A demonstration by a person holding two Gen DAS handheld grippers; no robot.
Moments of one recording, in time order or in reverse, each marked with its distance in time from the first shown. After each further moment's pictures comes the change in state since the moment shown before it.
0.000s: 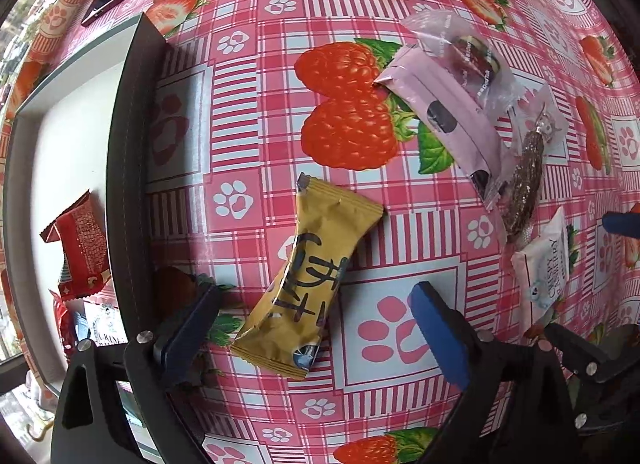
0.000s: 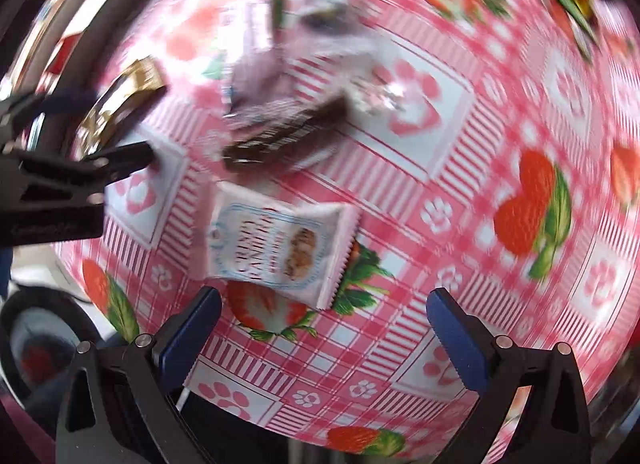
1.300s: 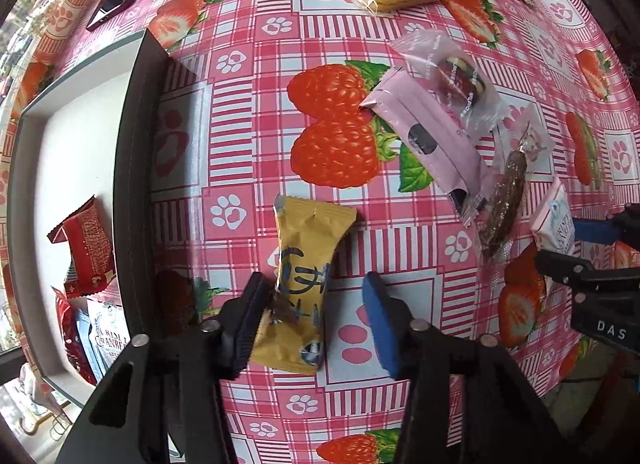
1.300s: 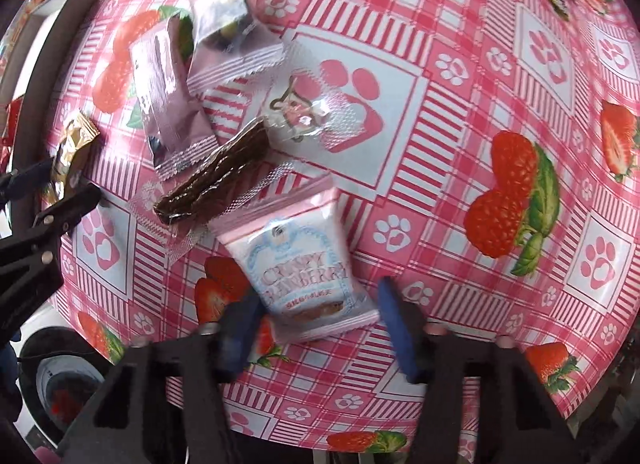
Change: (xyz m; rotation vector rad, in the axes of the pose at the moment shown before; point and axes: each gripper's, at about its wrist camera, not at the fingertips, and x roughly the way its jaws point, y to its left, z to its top) left arm -0.022 -0.005 0.004 -0.025 -0.024 -0.017; right arm -0.001 -0.002 0.060 0.243 0.078 0.020
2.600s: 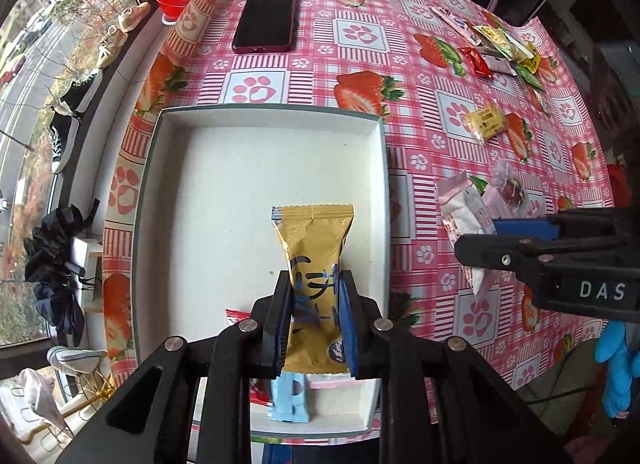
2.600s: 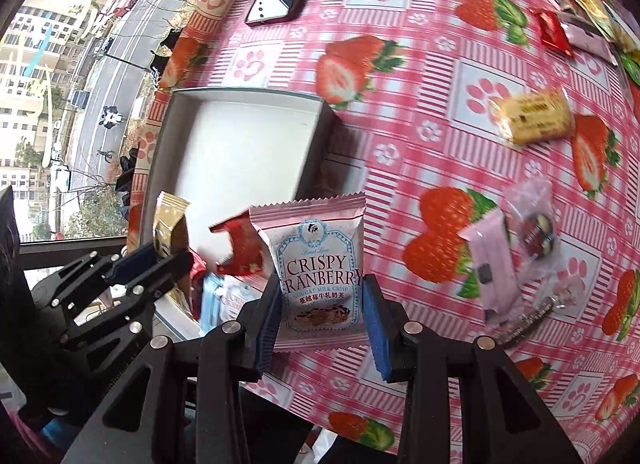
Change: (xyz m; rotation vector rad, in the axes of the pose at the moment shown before) left arm -0.090 0.182 -0.007 -0.091 -0.149 -0.062; right arm -0.137 0.125 0.100 0.008 -0.181 0.362
